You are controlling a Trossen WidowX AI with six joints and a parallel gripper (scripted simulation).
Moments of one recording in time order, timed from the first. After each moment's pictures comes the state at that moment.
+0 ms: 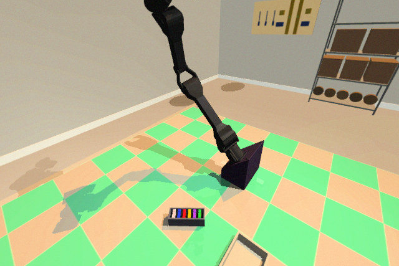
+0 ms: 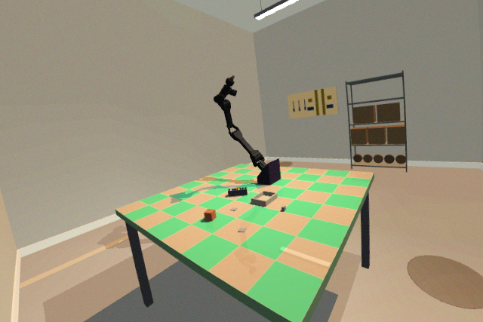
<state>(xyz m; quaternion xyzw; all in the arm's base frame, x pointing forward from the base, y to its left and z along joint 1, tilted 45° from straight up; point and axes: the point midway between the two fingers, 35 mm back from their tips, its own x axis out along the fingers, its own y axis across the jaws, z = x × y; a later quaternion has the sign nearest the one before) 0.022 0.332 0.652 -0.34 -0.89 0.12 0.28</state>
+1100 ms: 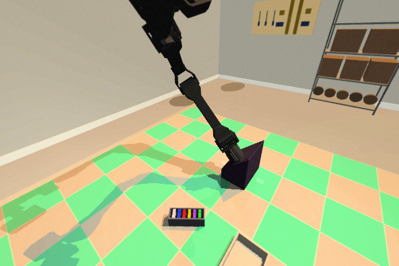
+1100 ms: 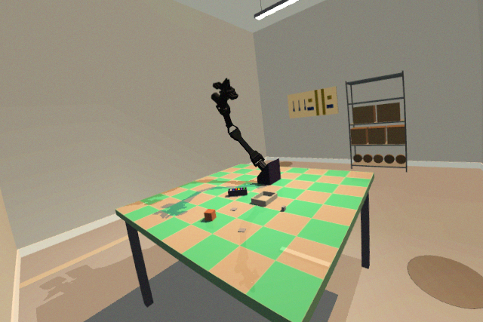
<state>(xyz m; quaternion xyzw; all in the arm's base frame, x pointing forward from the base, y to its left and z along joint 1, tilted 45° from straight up) 0.274 0.401 0.473 -0.51 -0.44 0.43 0.61</state>
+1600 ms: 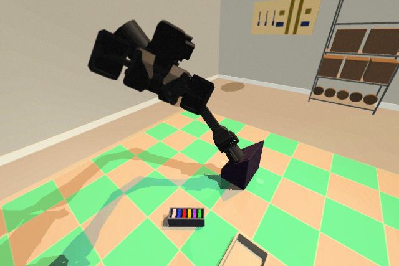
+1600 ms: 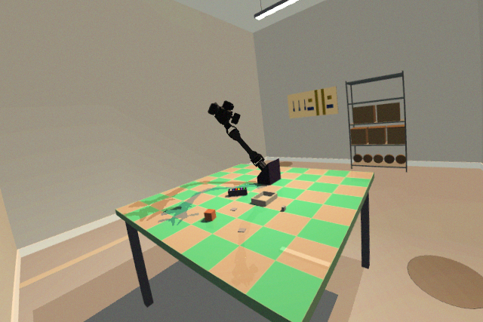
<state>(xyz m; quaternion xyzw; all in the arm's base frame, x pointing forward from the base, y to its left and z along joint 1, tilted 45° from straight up) 0.396 0.320 0.291 -0.52 -0.01 0.42 0.75</state>
